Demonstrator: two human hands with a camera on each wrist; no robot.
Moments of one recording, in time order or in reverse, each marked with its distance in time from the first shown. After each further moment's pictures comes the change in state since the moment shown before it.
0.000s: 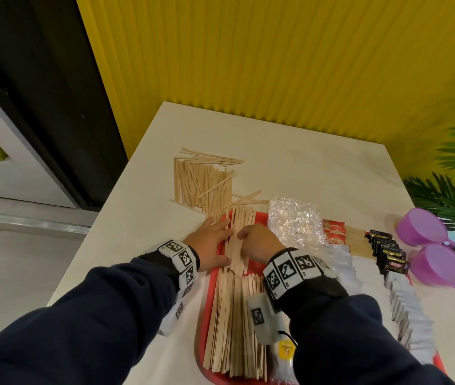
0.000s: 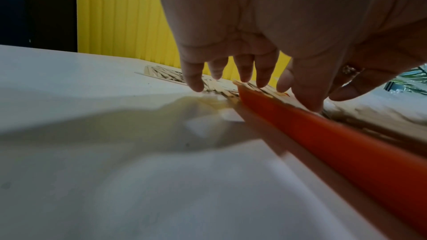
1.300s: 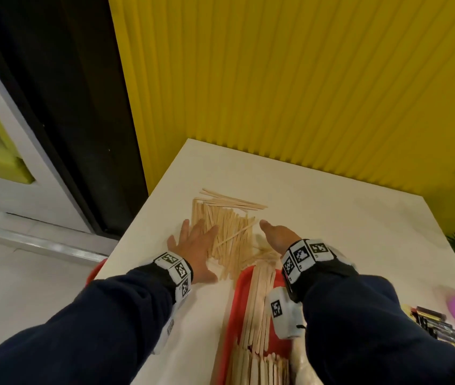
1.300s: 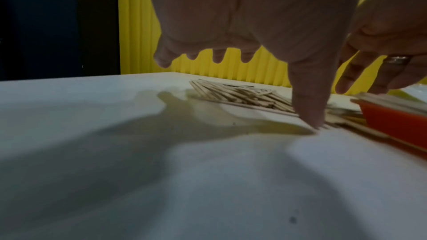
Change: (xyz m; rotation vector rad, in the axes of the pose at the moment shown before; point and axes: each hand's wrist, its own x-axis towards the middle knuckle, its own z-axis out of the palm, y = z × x) left_hand 0.041 -0.061 -0.055 0.148 0.130 -0.316; right_hand 0.095 -0.036 -0.069 0.021 0.032 0.072
